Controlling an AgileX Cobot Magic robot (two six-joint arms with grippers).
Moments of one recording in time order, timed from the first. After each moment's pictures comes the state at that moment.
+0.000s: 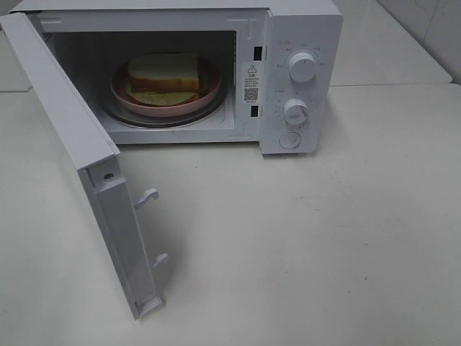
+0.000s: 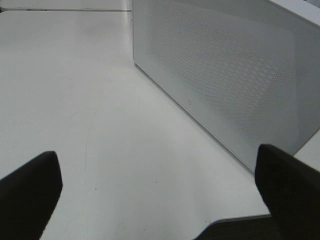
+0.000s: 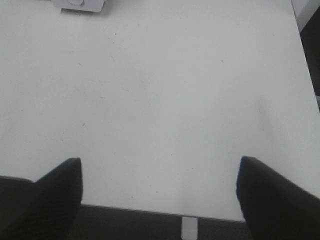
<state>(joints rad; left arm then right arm) 0.00 -0.01 -0.51 -0.18 1.08 0.07 0.30 0.14 -0.58 -0.22 1.16 0.19</state>
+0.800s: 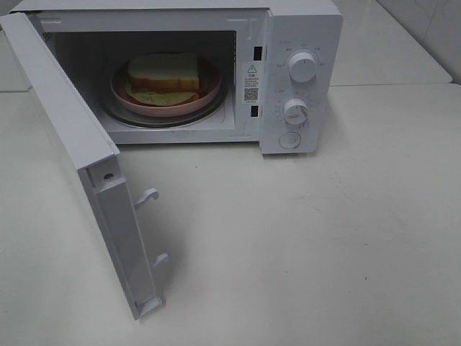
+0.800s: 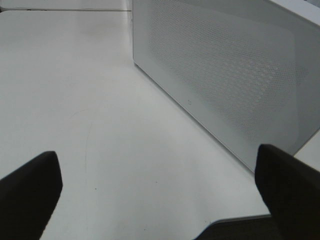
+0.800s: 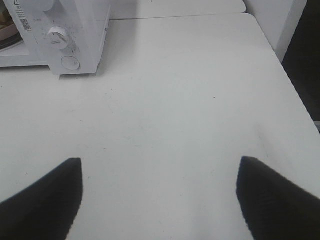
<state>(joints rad) 0.00 -0.01 -0.51 -0.18 1.08 0.07 0.11 0.00 -0.51 -0.12 1.01 0.16</state>
